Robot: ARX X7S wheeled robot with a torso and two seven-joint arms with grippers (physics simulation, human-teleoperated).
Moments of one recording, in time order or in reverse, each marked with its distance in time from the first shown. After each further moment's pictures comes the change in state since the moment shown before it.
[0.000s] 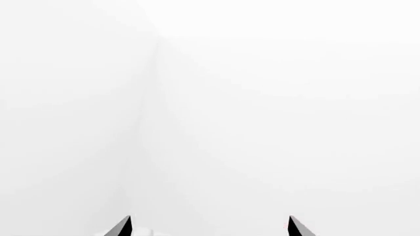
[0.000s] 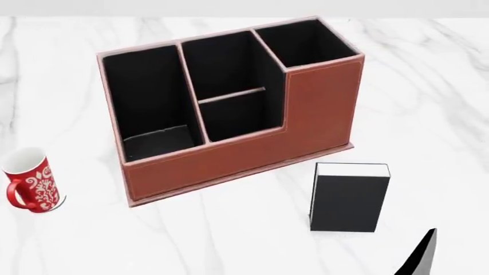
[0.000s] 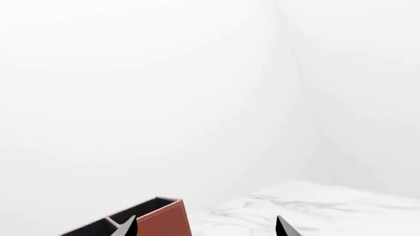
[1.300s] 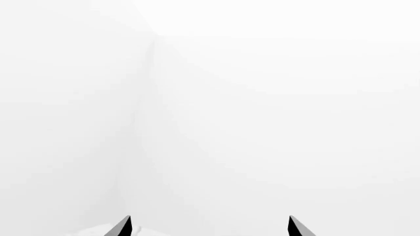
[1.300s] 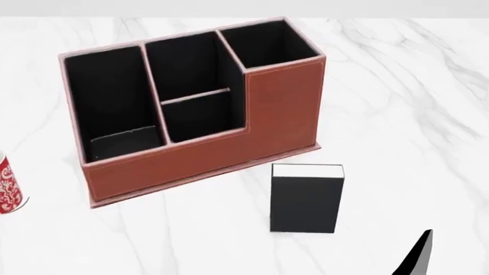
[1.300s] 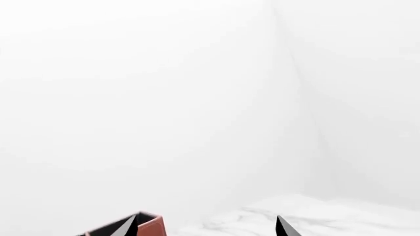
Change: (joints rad) left arm 0.000 -0.024 0.023 -0.005 -0.002 0.008 -0.030; right arm -0.013 0.017 -0.032 -0.001 -0.013 -0.057 0.011
